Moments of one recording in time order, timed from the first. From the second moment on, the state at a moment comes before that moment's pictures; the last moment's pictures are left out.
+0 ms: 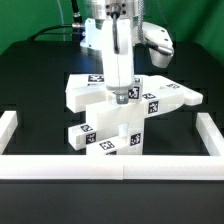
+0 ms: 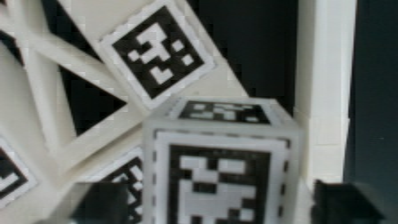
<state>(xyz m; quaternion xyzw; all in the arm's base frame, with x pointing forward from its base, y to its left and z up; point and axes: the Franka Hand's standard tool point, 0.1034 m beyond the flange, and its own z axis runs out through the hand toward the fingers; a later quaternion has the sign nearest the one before) 0.640 -0.020 0.109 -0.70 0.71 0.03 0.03</state>
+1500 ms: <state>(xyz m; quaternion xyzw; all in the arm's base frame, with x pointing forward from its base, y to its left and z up) 0.639 -0.007 0.109 -0.97 0.23 0.02 0.02</state>
